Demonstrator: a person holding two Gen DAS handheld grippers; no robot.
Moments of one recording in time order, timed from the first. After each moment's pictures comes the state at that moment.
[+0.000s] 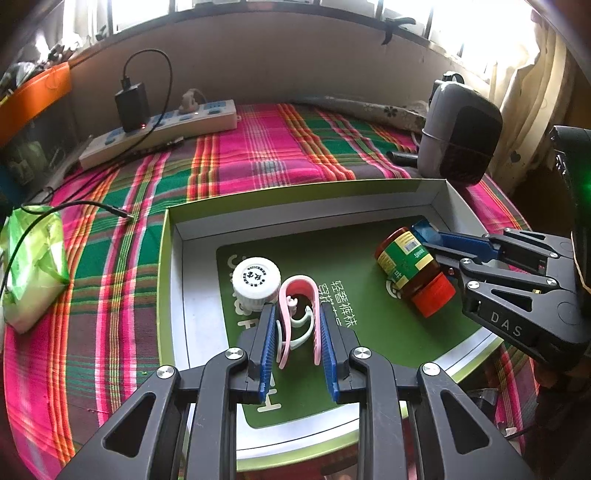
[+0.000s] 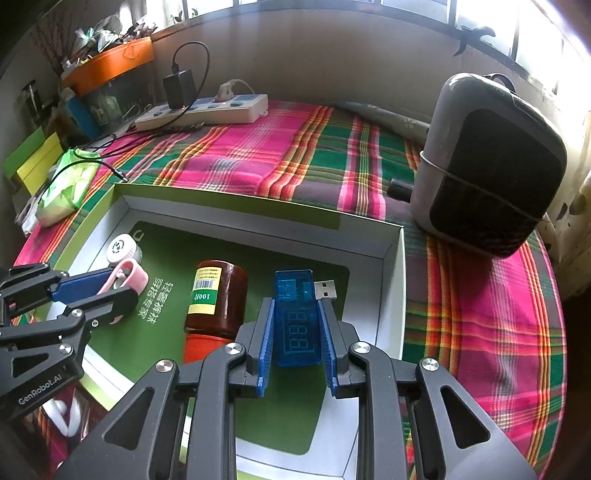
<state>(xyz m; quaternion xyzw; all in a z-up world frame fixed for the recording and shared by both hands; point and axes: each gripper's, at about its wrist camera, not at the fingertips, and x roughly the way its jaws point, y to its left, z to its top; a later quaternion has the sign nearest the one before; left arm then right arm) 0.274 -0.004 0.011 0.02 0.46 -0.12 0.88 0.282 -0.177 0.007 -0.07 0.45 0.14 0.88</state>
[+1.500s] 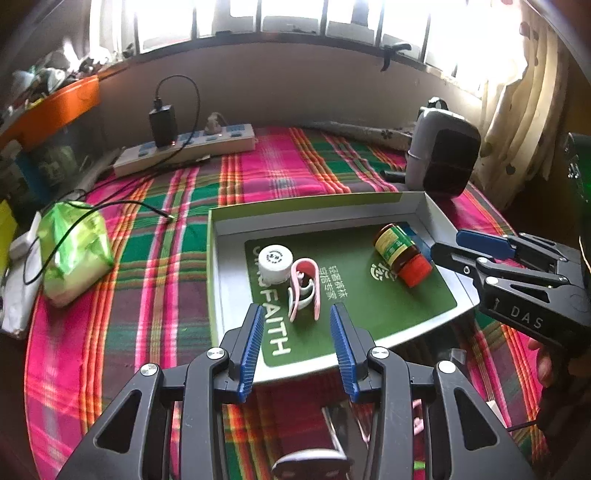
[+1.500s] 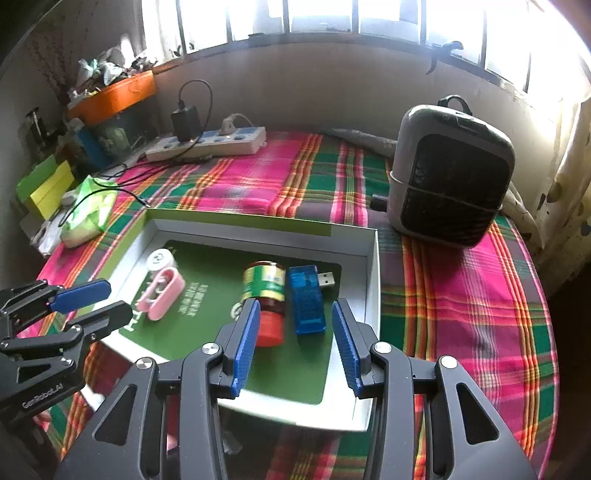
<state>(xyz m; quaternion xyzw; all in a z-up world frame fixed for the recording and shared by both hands) 0.222 0.011 0.048 0.01 0.42 -0.09 0.90 0.237 -0.183 0.042 -0.03 0.41 0.13 0.90</state>
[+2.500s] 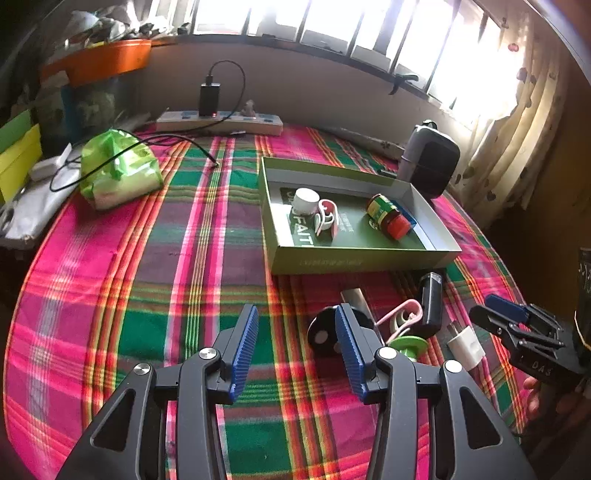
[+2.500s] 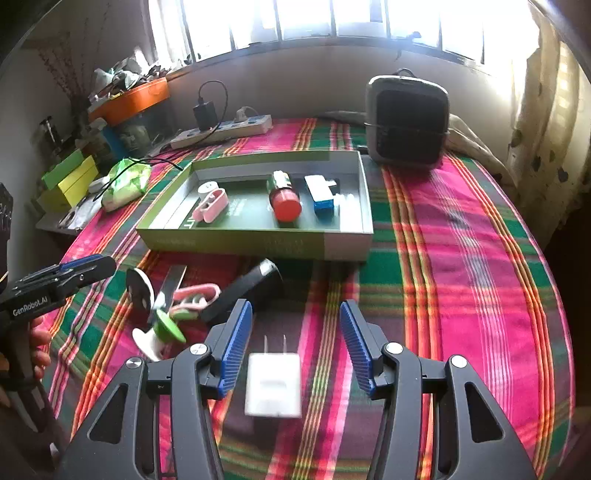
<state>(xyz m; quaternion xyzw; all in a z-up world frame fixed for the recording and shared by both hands) 0.131 0.071 0.039 -0.07 0.41 -0.11 0.90 0.111 -0.197 0.030 0.01 0.41 0.12 0.91</state>
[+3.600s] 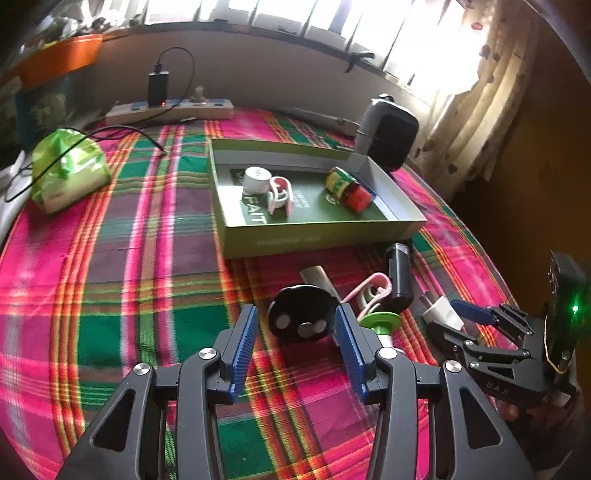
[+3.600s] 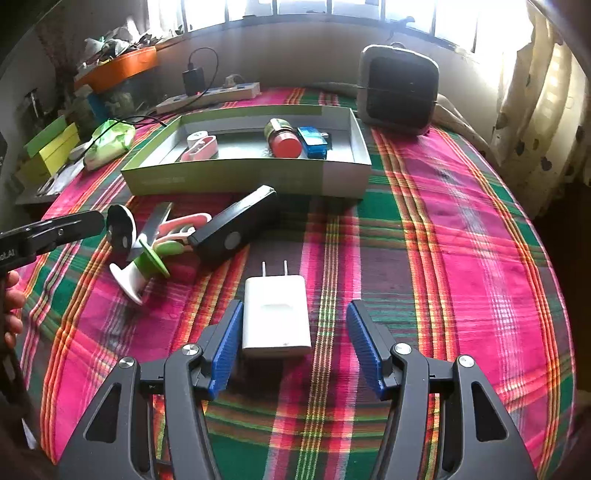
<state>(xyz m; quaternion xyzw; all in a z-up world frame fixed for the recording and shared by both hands) 0.137 0.056 0.027 -0.06 0.42 -0.21 0.88 0.086 -0.183 -0.002 -0.03 0.44 0.07 0.90</state>
